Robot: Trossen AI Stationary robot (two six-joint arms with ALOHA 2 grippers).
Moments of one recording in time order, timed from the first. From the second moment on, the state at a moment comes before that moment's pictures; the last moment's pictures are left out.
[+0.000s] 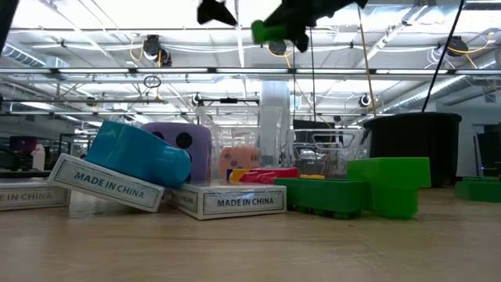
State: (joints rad) left arm 0.31 1.70 2.03 -1.16 0.28 -0.07; right arm -0.38 1.45 1.40 -0.41 -0.39 0.12
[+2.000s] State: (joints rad) left arm 0.32 1.11 1.16 -0.09 0.07 -0.23; right arm -0.60 1.52 0.84 0.10 0.32 0.39
